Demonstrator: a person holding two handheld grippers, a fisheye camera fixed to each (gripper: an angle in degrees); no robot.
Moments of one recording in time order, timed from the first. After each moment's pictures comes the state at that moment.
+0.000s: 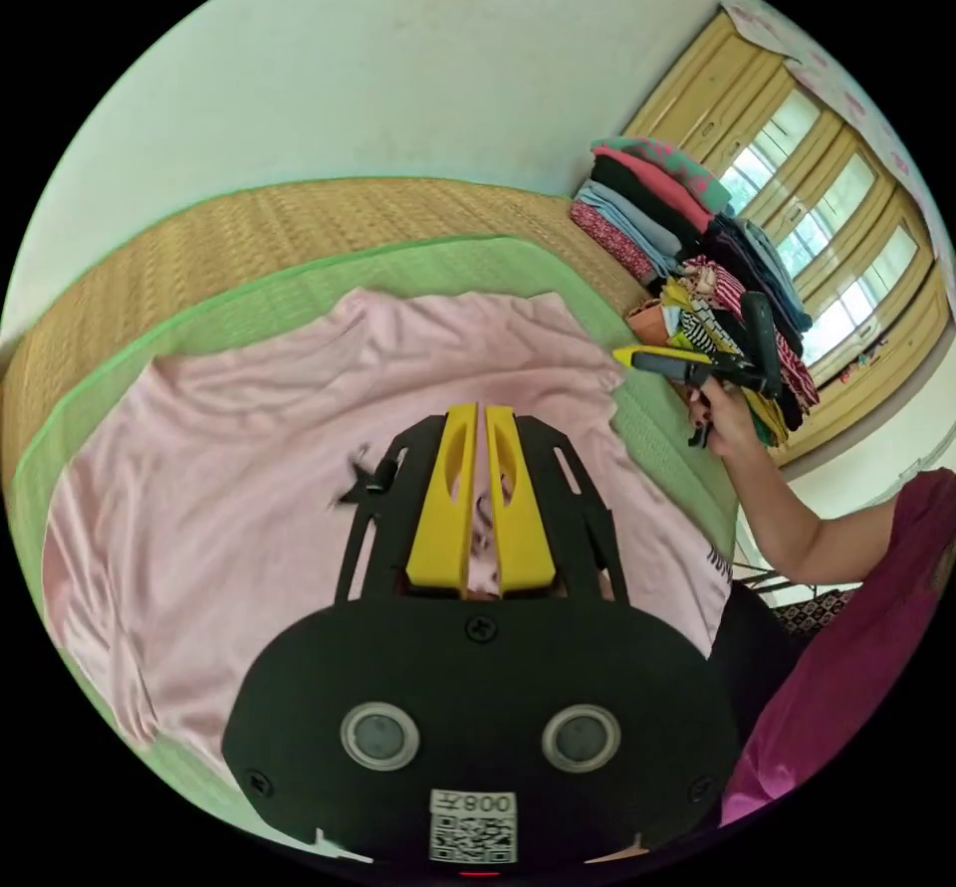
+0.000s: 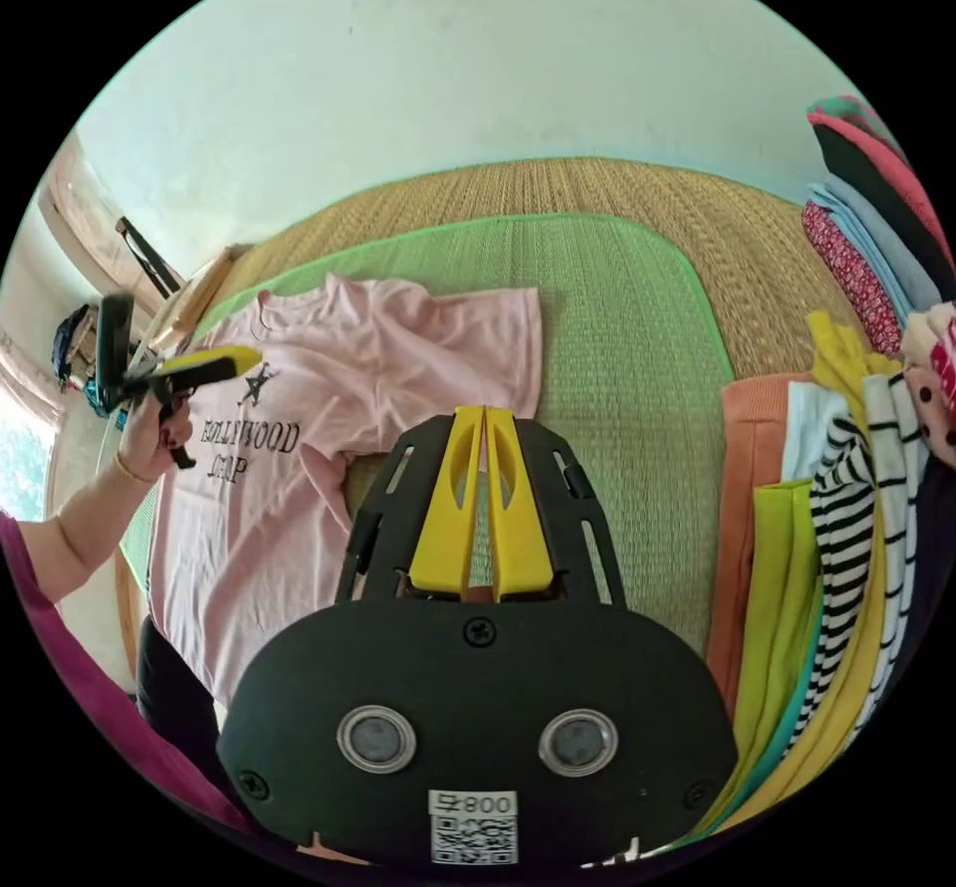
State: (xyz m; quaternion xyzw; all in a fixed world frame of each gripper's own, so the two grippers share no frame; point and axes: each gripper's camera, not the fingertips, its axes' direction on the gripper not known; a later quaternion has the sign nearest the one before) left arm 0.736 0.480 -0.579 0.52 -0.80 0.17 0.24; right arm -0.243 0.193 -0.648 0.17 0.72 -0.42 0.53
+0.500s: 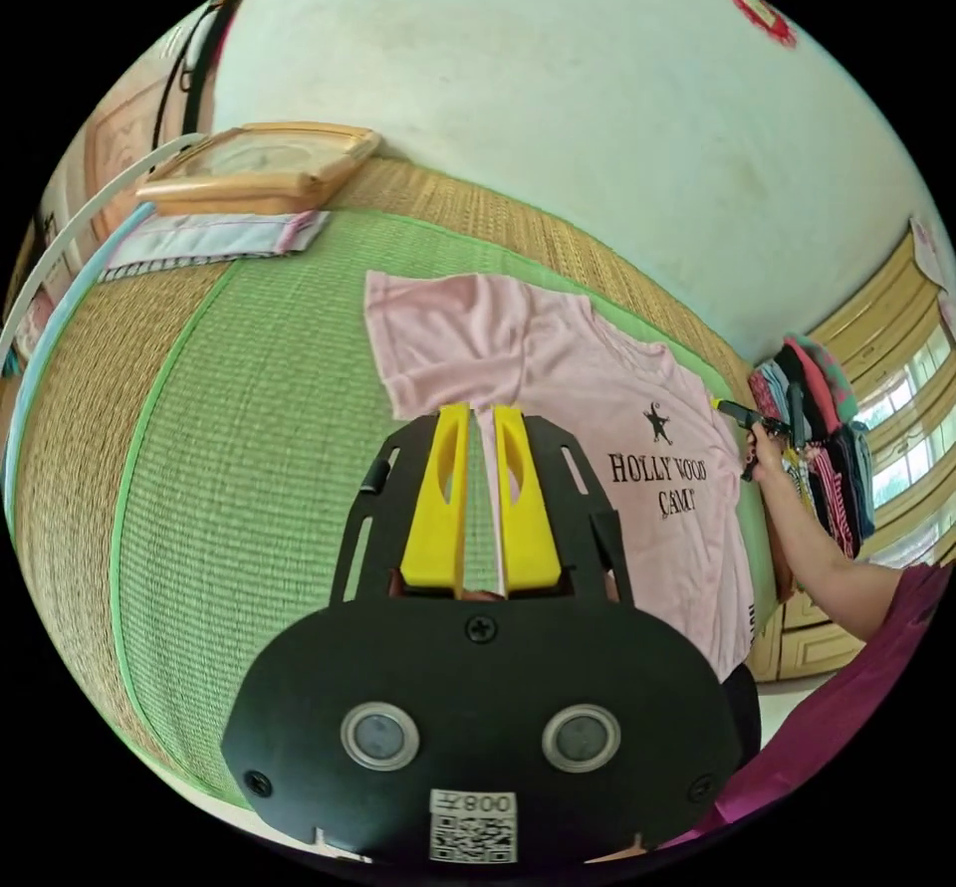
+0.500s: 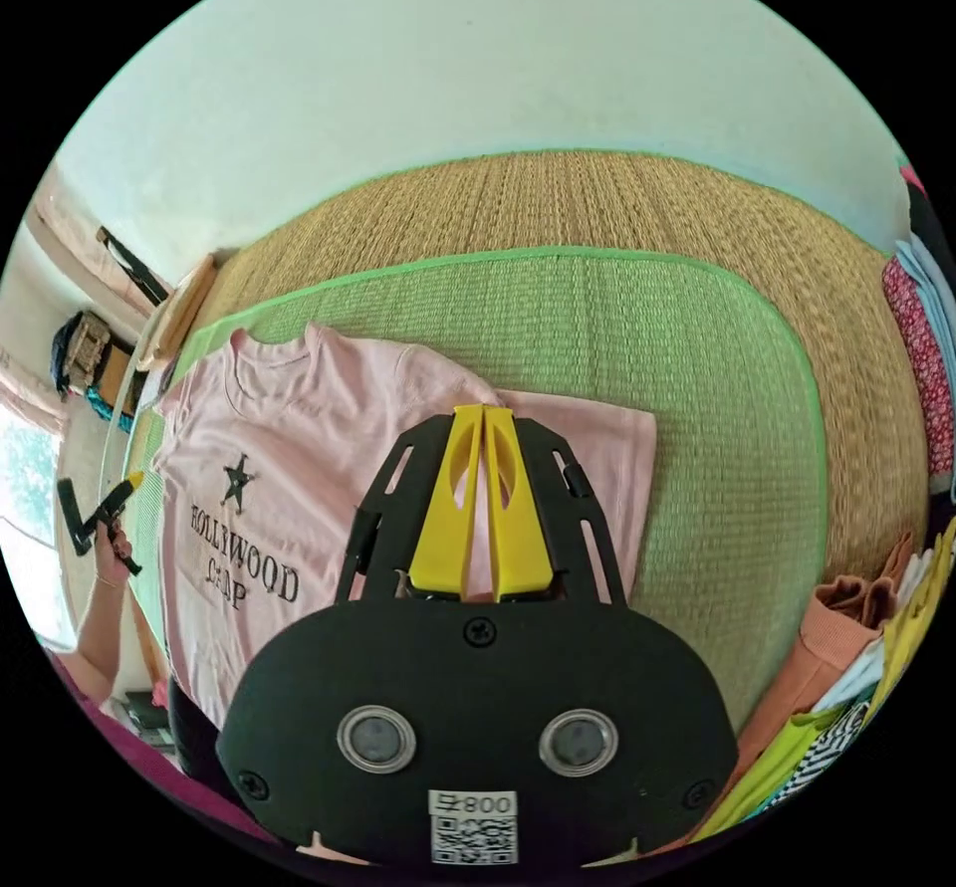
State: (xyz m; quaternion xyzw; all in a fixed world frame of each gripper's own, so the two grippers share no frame) left arm 0.574 0.859 -0.511 0.78 -0.61 0.12 0.09; right arm -0.306 0.038 -0.557 0.15 0.73 -0.38 0.55
